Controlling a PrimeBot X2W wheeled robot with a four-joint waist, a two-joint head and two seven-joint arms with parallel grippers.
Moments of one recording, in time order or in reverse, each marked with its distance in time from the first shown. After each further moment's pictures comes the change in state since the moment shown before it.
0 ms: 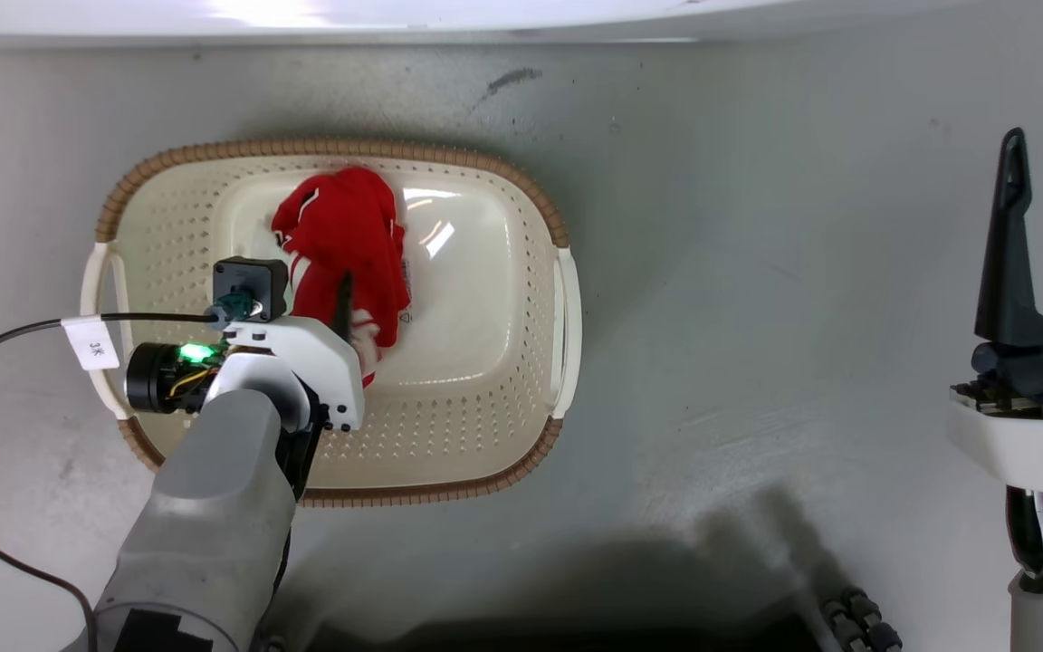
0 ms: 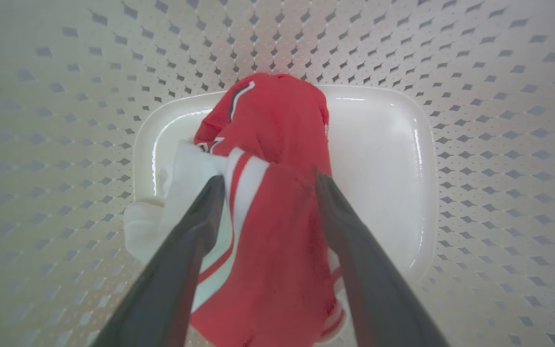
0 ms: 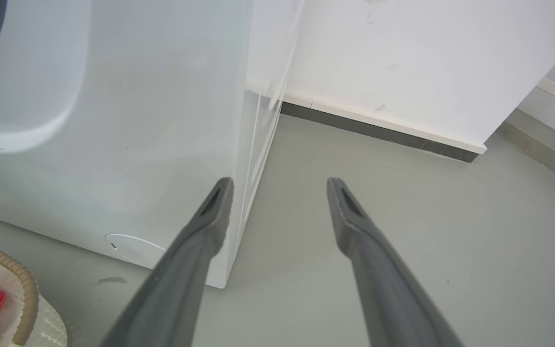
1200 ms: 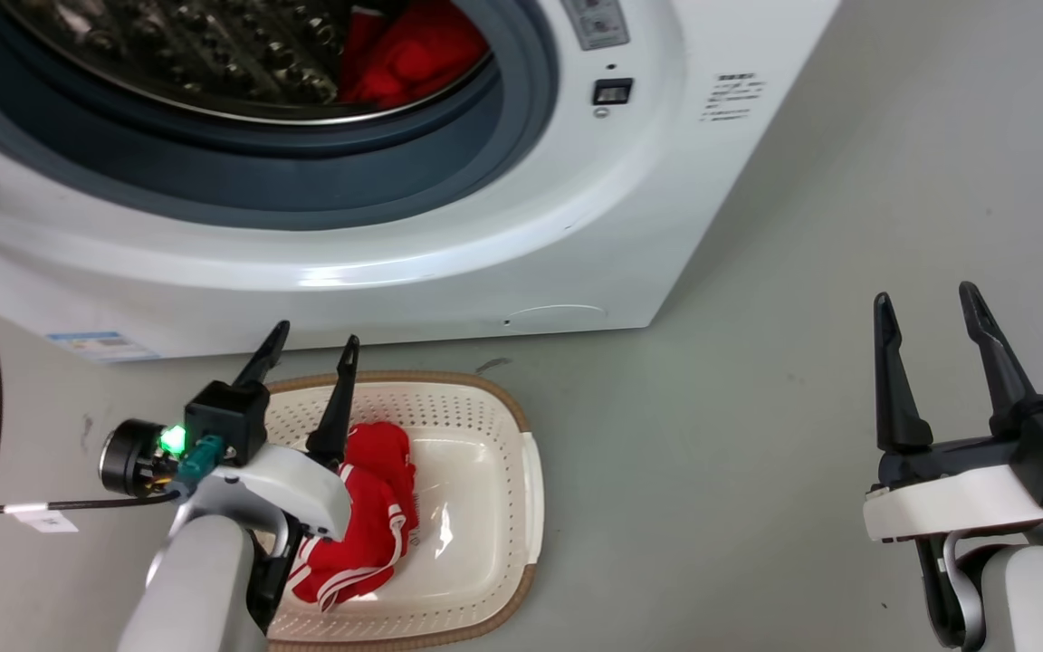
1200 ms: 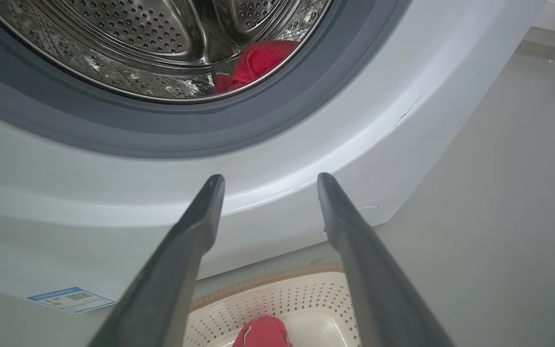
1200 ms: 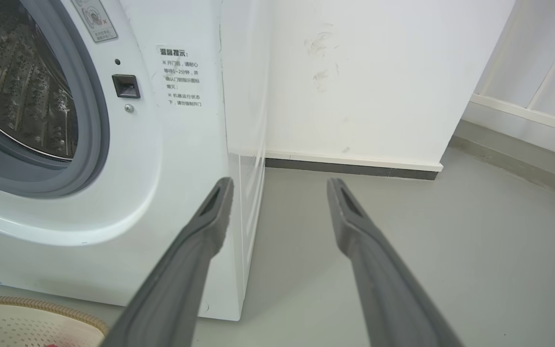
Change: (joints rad) left arm 0.487 0.062 0.129 -0.726 0.167 -0.075 0.000; right arm 0.107 0.000 0.049 0.302 0.134 0.000 0.000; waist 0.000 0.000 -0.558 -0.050
